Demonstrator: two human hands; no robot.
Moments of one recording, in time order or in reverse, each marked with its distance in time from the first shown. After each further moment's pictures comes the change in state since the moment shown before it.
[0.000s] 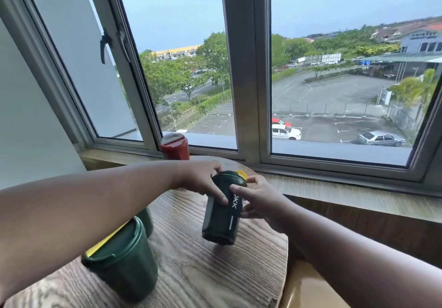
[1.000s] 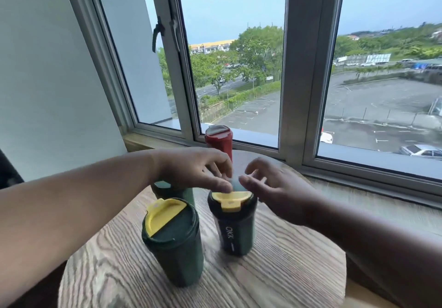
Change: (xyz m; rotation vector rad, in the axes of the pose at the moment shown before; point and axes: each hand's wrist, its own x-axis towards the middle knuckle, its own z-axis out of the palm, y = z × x) left_hand -0.105 -0.057 -0.044 0.137 0.064 0.139; right_hand -0.031 -0.056 0.063 -0.800 -0.125 -0.493
